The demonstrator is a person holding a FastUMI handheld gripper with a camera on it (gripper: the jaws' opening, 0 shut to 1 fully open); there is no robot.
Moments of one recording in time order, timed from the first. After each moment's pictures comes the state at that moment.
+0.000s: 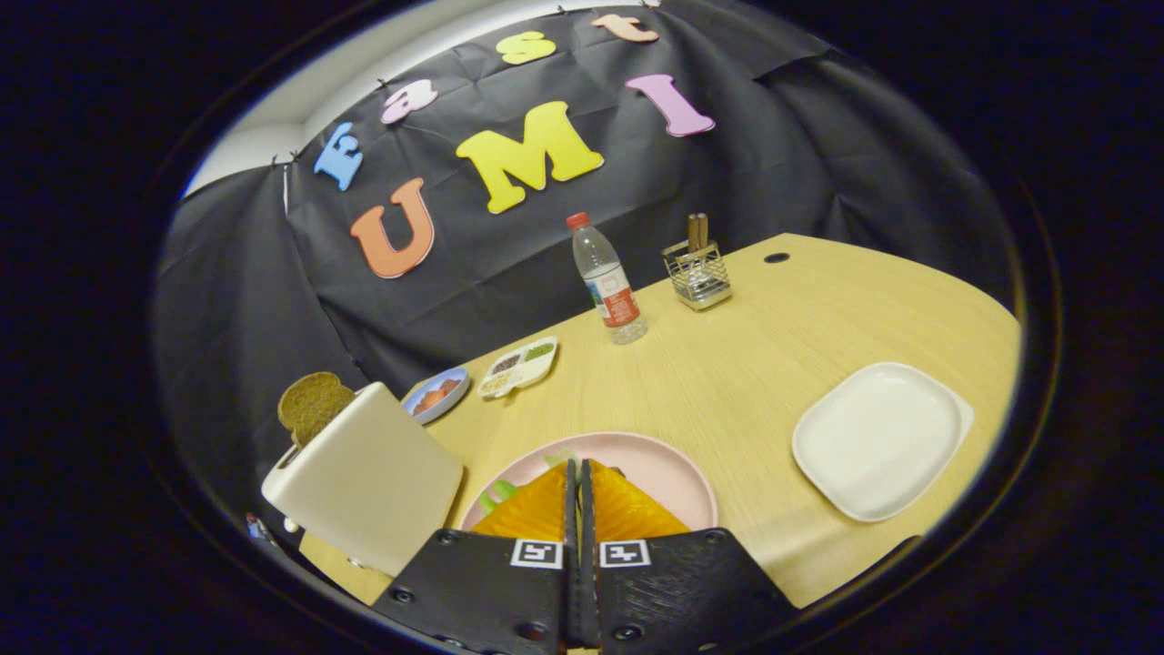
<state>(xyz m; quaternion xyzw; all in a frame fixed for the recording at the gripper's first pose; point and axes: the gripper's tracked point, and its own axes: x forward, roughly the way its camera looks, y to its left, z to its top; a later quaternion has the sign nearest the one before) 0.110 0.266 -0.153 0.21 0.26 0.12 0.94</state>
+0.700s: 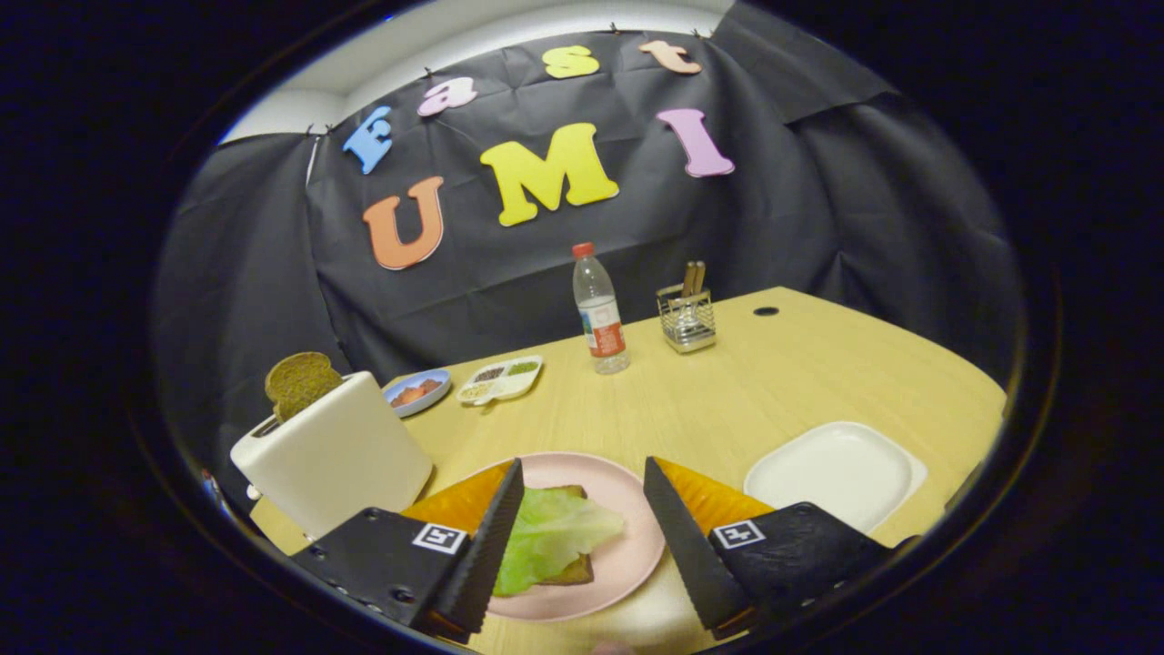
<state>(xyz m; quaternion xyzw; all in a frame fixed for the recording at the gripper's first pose) 0.107 0.235 -0.121 0.11 0.18 0.10 0.97</state>
